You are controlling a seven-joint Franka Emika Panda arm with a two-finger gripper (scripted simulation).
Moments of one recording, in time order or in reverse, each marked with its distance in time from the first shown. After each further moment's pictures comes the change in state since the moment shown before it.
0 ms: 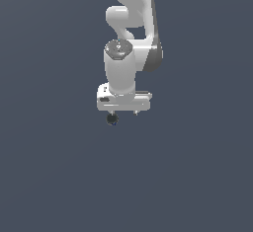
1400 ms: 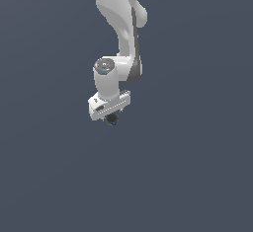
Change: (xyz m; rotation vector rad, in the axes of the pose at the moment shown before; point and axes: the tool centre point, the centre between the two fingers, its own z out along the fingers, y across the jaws) arm -0.050 0.066 0.085 -0.038 0.006 -0.557
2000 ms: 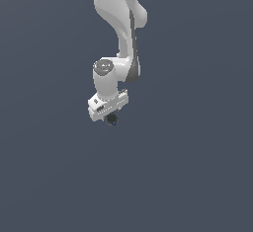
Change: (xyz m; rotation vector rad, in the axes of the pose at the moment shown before) arm -0.011 0.001 0.011 -0.002 0.002 -0.082
